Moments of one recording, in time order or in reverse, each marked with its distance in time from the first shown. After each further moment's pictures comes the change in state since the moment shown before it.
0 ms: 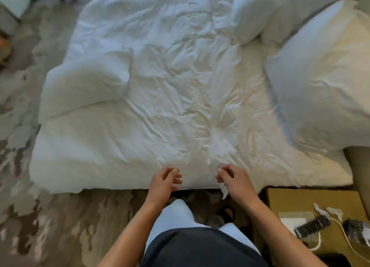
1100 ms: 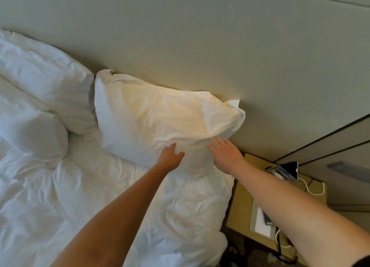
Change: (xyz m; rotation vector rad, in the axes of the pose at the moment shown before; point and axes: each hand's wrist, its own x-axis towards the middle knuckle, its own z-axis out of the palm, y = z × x) left_hand 0.268 0.316 0.563 1.255 -0.962 0.685; right_hand 0.180 0.077 -0.407 -0.897 0.504 0.423
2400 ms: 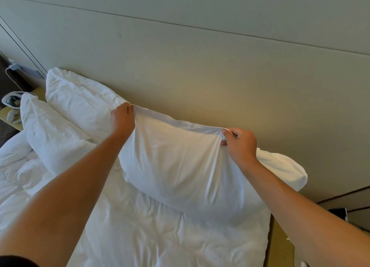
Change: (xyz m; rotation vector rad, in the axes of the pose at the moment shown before) left_hand 0.044 -0.060 -0.349 -0.055 0.921 0.211; right_hand 0.086 -0.087 -0.182 1.157 0.705 0.488
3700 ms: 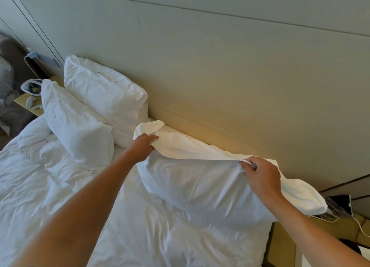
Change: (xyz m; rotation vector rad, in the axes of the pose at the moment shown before) left_hand -0.124 -0.083 -0.010 0.331 -0.628 0.204; right_hand -0.126 0.083 -0.031 -0.273 -0.077 -0.098
